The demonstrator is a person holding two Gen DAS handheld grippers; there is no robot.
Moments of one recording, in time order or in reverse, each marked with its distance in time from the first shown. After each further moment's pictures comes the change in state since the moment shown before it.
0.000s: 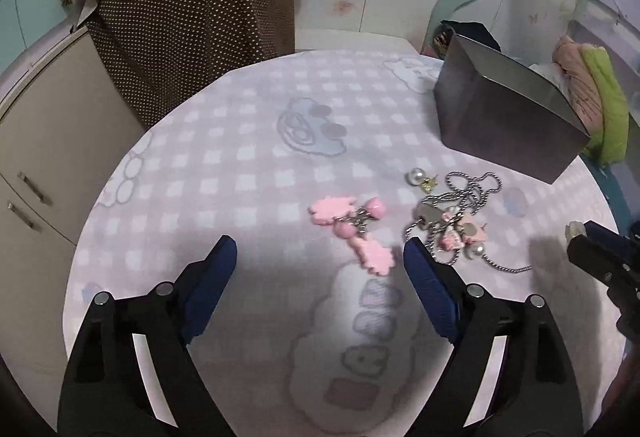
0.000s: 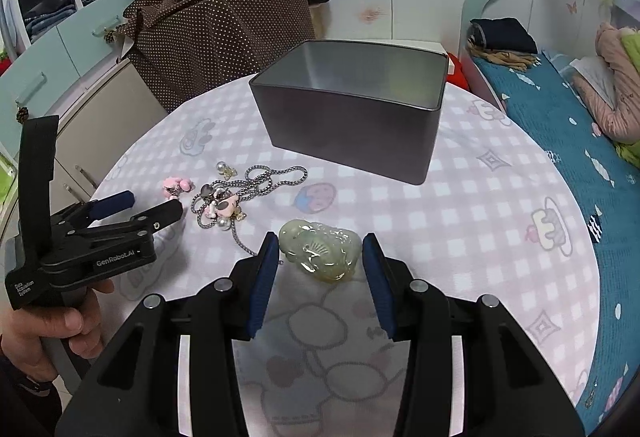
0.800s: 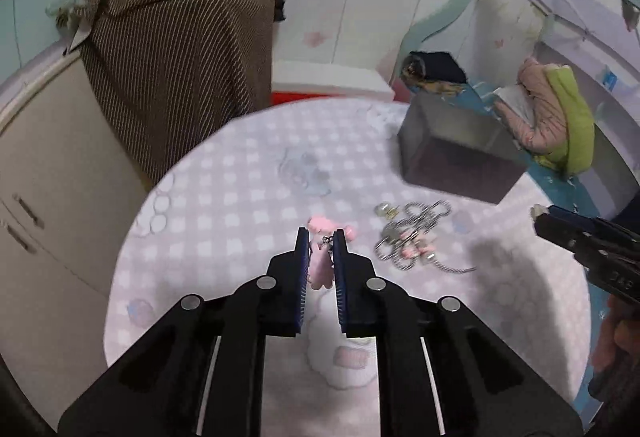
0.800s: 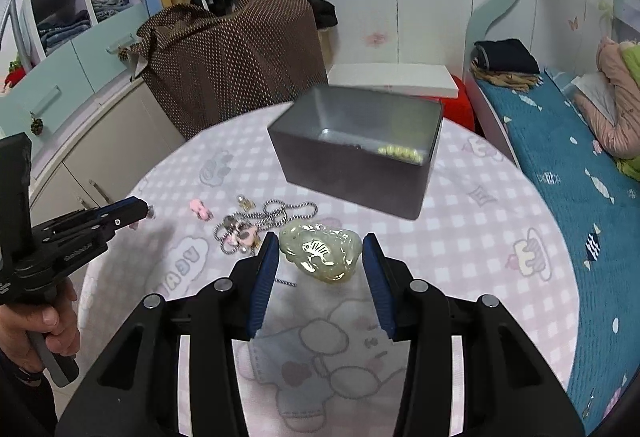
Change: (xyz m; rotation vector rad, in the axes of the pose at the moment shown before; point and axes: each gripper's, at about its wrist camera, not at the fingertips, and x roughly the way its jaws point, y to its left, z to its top) left arm -0.073 0.018 0.009 0.028 -0.122 -0.127; right arm -0.035 0.004 0.018 -0.017 -0.084 0.032
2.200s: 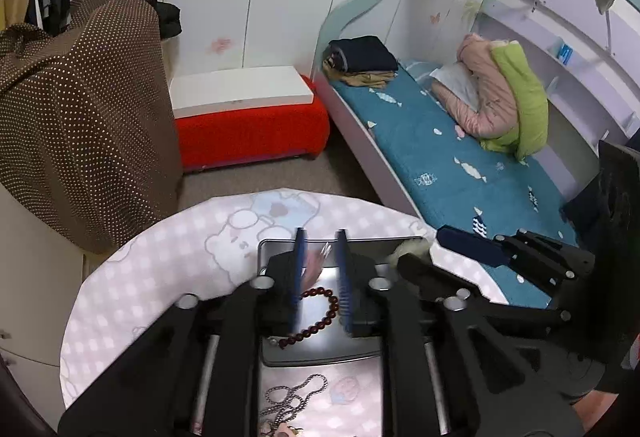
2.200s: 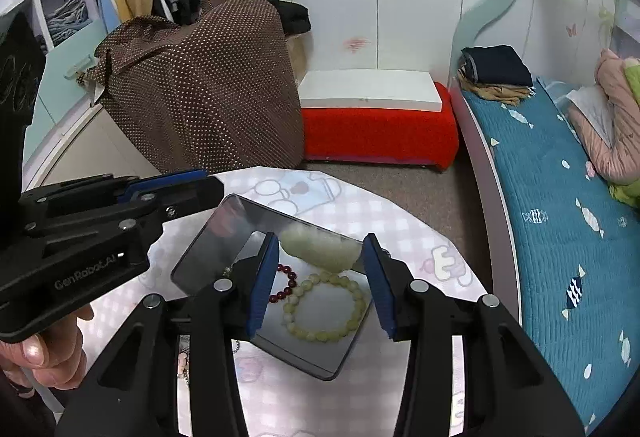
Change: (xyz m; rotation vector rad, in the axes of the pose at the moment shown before) left arm 0.110 -0.122 0.165 0.145 0.104 -0.200; right arm 0.060 -0.061 0.114 0.022 0.043 -0.064
